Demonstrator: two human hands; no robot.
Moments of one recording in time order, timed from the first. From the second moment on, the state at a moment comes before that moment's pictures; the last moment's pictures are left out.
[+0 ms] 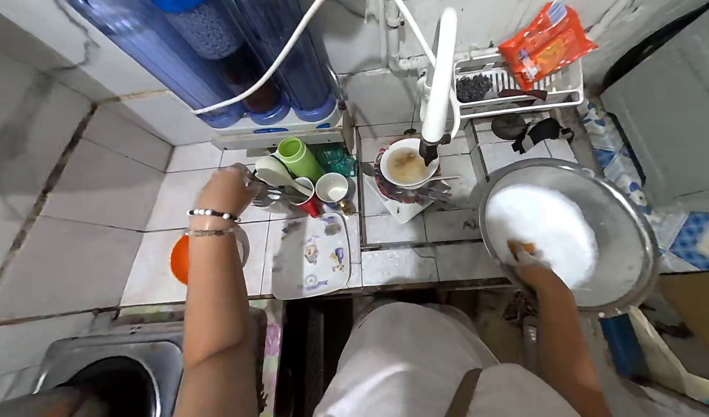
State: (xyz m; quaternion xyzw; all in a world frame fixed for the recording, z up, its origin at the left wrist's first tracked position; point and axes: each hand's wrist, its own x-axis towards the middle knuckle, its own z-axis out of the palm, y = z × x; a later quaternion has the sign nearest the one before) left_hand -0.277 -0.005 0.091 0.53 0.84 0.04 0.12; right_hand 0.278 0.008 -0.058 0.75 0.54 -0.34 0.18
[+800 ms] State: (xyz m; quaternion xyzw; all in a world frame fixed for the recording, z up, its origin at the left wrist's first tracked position) left_hand -0.048 0.166 -0.097 0.39 0.83 0.17 0.36; right_hand 0.379 0.077 -0.069 0.65 0.58 -0.36 0.34
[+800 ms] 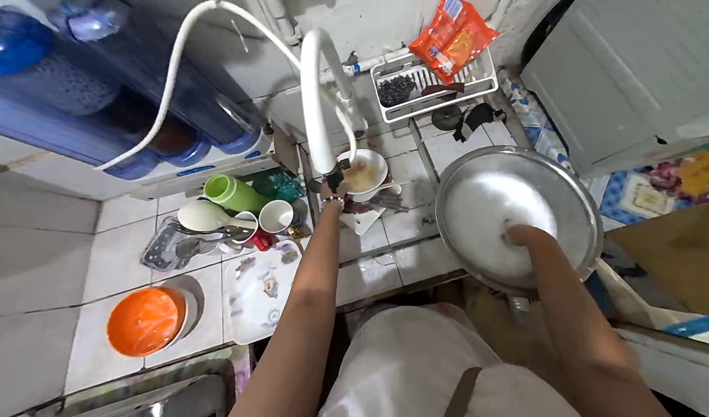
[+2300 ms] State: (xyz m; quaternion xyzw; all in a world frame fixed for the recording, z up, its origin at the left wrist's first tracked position) left_hand -0.026 0.051 -0.007 0.11 0.58 0.39 0.71; right_hand 0.097 0.150 0.036 0.52 0.72 -0.44 -0.14
